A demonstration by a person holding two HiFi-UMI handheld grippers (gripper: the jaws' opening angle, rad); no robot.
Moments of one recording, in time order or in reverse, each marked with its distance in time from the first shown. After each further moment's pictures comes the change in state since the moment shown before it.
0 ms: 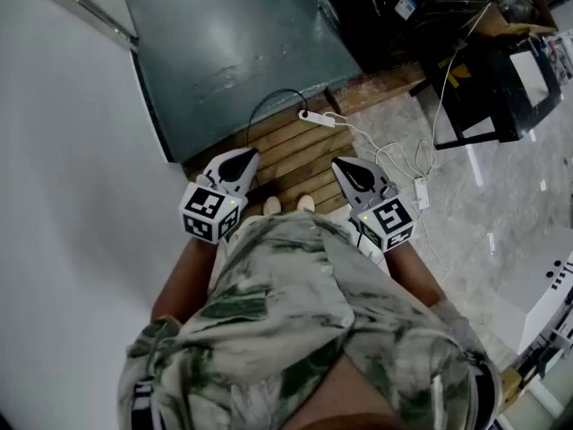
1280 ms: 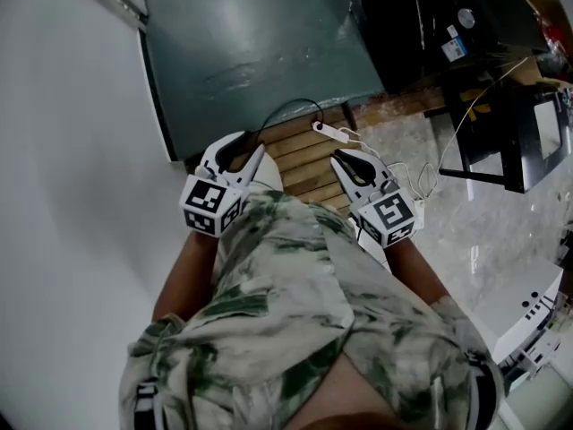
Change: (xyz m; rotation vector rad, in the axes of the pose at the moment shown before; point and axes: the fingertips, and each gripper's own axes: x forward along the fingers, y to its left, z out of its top) left arm 0.066 0.186 0.042 -0.074 -0.051 0.107; right arm 0.187 -0.074 0.052 -0.036 0.095 0.086
